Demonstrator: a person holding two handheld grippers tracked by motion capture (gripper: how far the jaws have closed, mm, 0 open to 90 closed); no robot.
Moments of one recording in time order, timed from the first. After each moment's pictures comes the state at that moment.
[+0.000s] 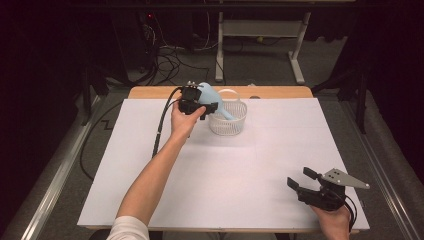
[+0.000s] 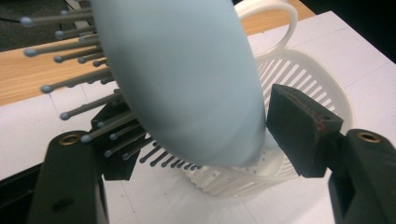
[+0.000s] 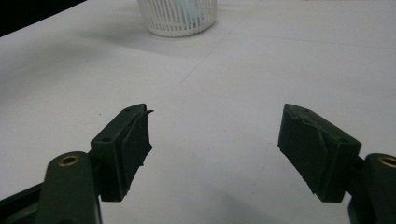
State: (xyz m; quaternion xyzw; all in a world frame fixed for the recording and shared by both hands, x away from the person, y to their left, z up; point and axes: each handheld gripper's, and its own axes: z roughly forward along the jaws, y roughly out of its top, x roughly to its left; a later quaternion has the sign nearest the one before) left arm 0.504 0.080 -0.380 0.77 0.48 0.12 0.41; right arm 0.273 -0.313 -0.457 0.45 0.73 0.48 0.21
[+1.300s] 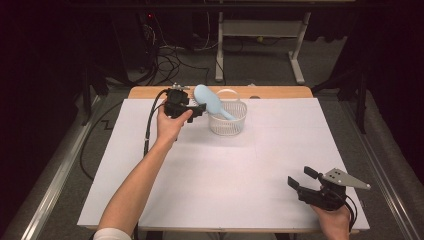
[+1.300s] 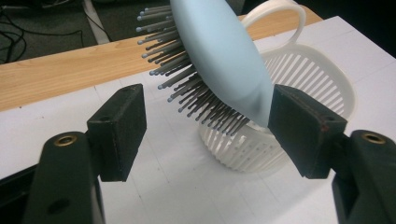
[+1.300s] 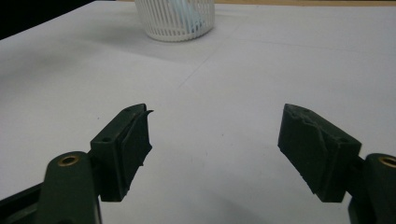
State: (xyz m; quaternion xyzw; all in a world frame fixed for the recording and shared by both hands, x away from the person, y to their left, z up) left arm 0.478 0.115 -0.369 0.76 0.47 0.15 0.42; right arm 0.273 -0.314 -0.456 0.45 0.72 0.48 0.22
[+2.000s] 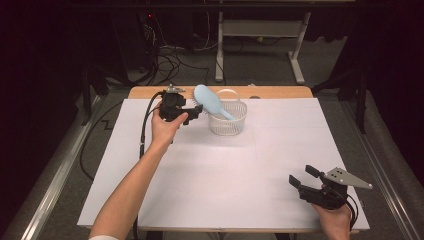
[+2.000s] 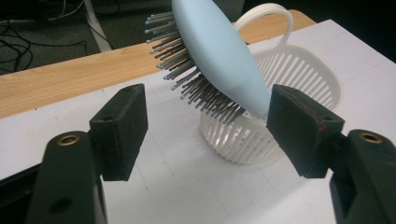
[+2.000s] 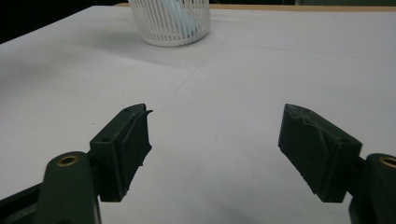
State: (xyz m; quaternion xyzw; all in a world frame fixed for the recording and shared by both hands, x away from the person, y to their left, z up) left arm 0.462 0.126 -0.365 0.75 0.46 0.16 0.43; right arm 0.275 -0.317 -0.455 0.45 0.72 0.49 0.23
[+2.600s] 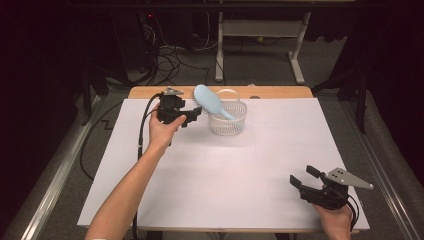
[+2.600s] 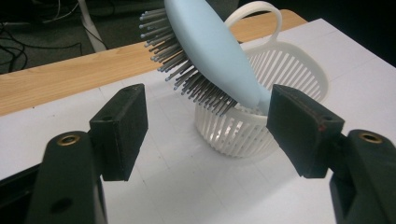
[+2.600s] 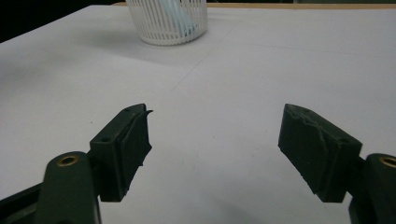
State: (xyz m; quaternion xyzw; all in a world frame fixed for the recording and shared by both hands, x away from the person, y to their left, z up) left arm 0.454 0.130 -0.364 0.76 0.46 0.16 0.44; right arm 0.274 -0.319 -0.455 0.45 0.71 0.49 0.23
